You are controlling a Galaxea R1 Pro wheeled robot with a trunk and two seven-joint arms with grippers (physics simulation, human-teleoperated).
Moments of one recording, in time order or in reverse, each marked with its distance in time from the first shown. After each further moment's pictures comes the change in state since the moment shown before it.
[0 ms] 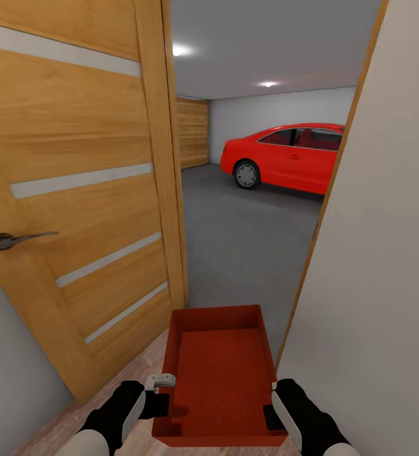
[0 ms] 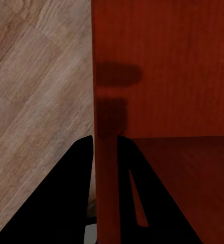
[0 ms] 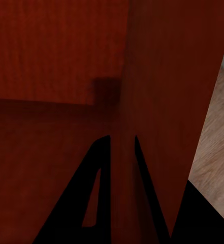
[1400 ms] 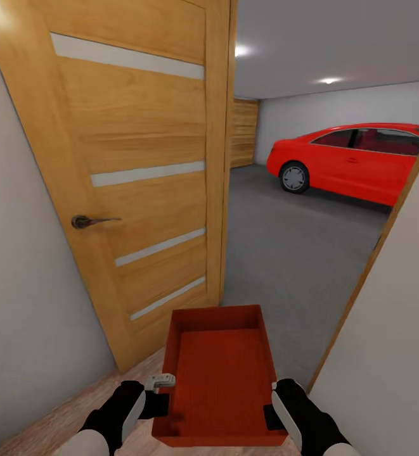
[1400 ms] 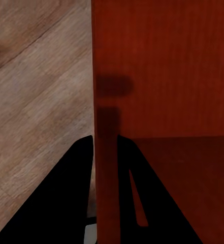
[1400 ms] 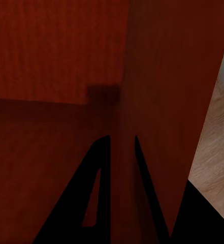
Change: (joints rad) left arm 0.000 0.000 0.000 -0.001 0.000 0.000 0.000; right arm 0.000 0.000 0.000 0.000 0.000 0.000 0.000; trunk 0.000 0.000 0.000
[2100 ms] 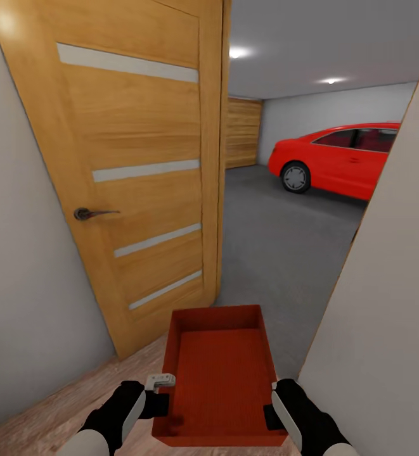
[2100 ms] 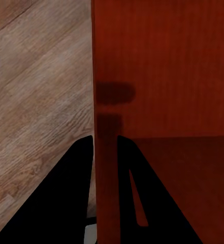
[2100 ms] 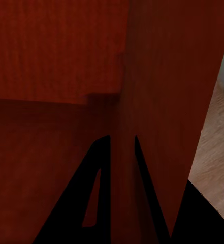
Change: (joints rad) left arm 0.000 0.000 0.000 0.000 0.001 -0.001 0.000; right arm 0.000 0.000 -0.001 -0.001 0.000 0.001 0.000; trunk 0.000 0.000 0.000
